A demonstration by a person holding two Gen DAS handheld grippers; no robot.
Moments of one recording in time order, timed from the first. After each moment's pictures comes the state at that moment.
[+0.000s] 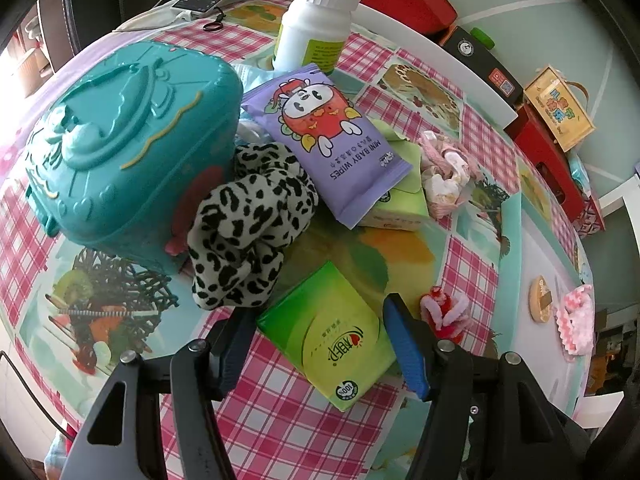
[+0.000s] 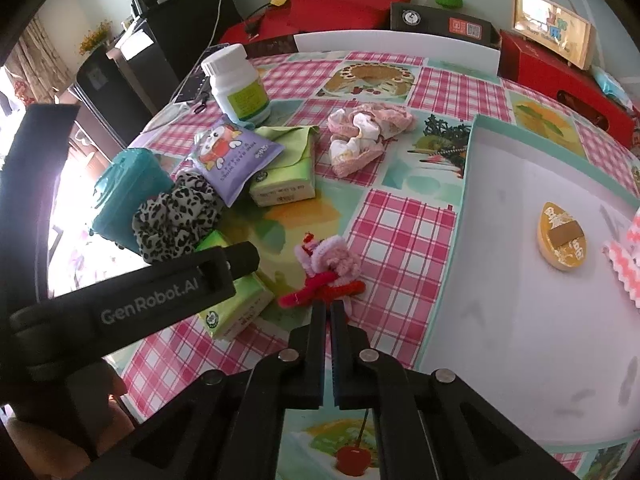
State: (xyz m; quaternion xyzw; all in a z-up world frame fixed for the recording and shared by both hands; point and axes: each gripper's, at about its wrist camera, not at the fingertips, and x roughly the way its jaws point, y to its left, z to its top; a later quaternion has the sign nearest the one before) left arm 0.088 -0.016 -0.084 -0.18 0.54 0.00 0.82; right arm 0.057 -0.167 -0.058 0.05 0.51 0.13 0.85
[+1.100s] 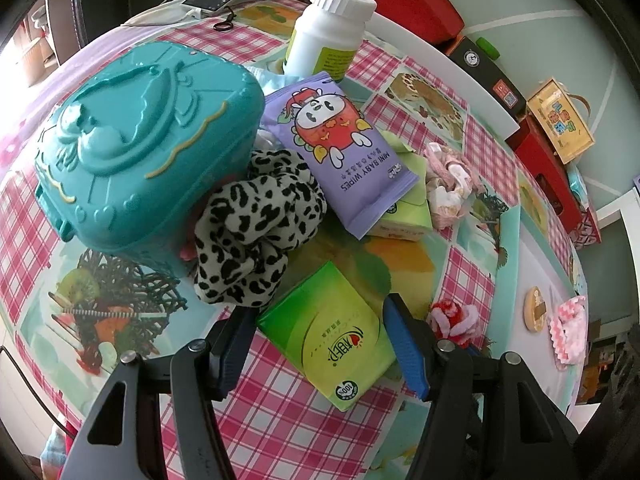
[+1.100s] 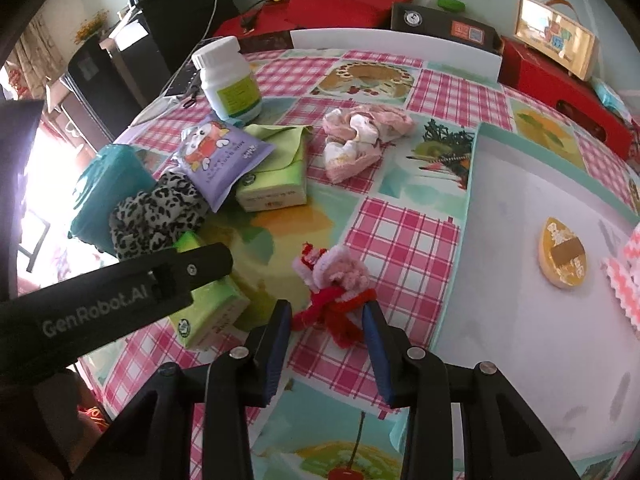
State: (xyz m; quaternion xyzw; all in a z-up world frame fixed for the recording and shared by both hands) left arm 0.086 -0.008 -0.079 -0.19 0.54 0.01 0.82; right arm 0.069 -0.160 -0.068 0.02 0.52 0.11 0.85
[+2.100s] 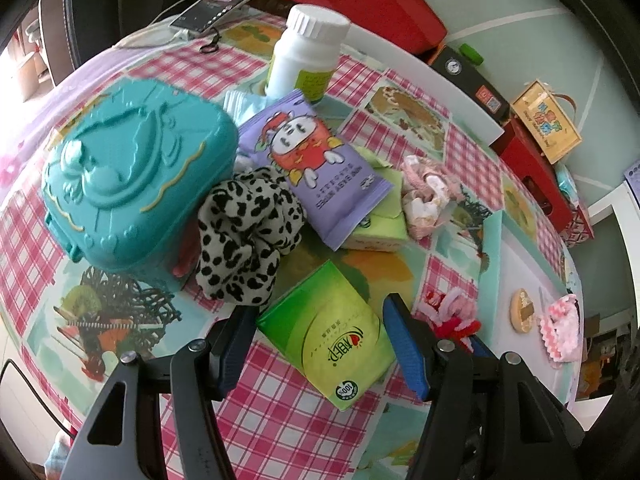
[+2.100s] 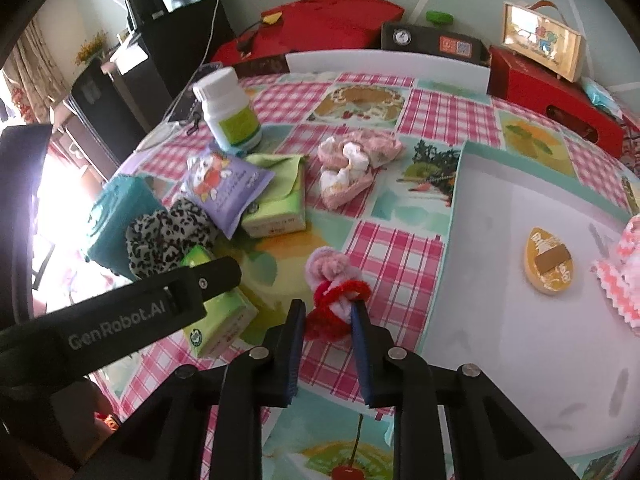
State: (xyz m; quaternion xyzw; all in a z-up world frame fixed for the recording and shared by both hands) left arm 0.087 -0.015 -0.062 -0.19 0.52 -0.01 0.84; right arm 0.064 -0.171 -0.045 0.05 0.48 0.11 0.87
